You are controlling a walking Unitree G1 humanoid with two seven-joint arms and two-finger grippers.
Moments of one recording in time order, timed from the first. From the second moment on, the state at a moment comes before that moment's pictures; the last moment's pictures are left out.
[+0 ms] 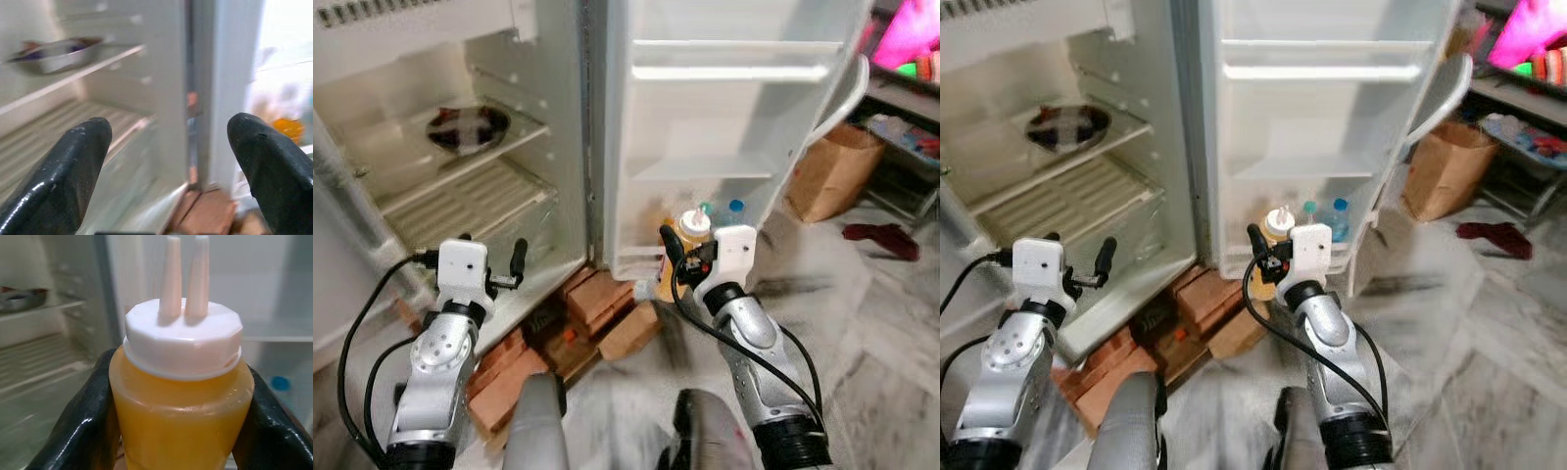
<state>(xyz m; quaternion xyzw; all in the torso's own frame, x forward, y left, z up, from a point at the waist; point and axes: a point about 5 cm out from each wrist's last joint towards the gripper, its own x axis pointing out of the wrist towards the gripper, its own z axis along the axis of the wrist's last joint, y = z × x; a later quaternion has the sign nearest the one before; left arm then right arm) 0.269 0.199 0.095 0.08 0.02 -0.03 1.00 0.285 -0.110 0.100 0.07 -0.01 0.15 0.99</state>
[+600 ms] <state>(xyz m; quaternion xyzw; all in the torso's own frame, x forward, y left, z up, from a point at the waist) 0.275 0.177 0.096 0.06 0.01 -0.06 1.00 0.288 -0.128 0.099 0.05 -0.01 0.13 0.99</state>
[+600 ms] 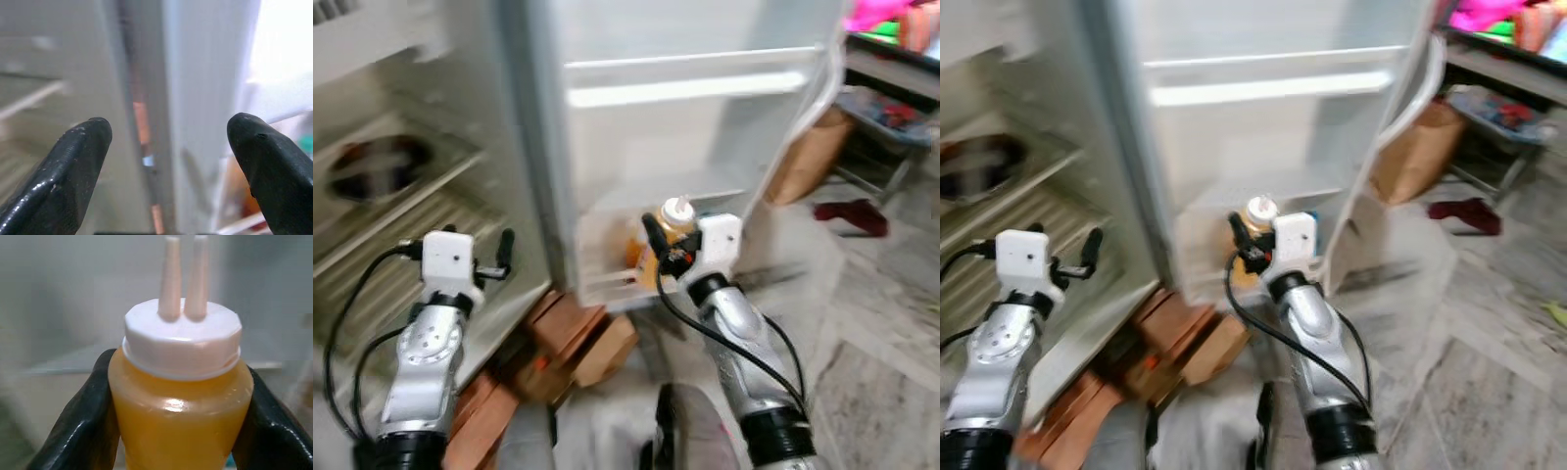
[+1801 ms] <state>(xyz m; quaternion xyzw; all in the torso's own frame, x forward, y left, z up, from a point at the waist) 0.275 0.196 0.096 0.07 0.02 -0.03 1.00 0.290 -0.103 0.107 0.07 -0.03 0.16 0.98</state>
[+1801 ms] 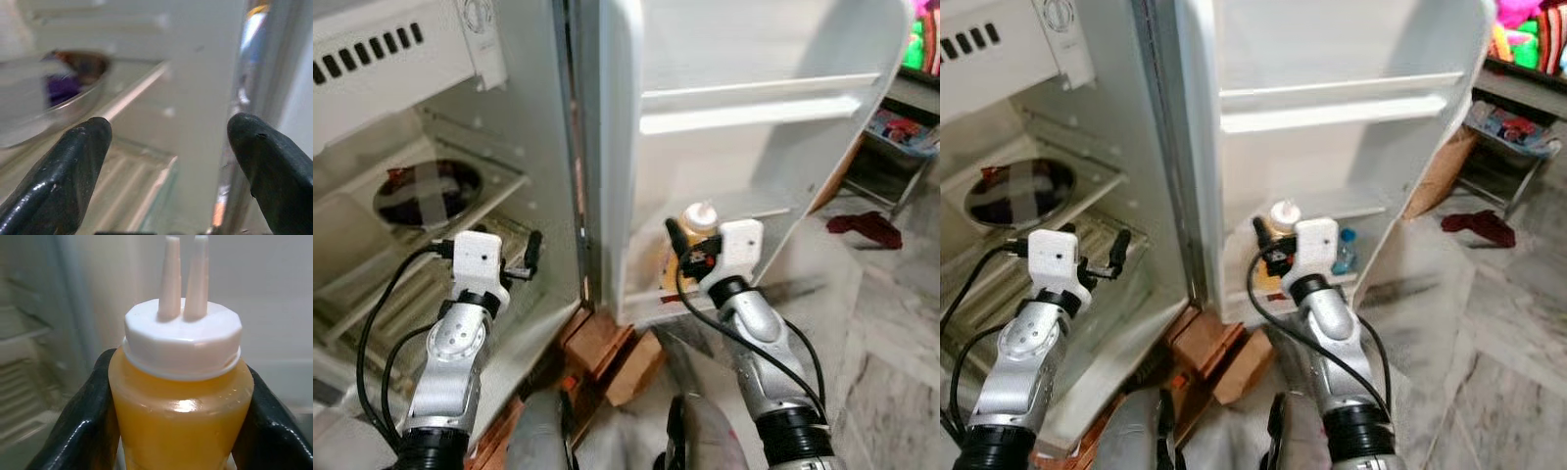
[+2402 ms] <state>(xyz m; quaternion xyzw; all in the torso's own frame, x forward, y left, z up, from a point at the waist) 0.276 0.183 0.098 0.07 0.01 -0.05 1.00 0.289 -0.112 0.105 0.05 -0.03 0.15 0.99</state>
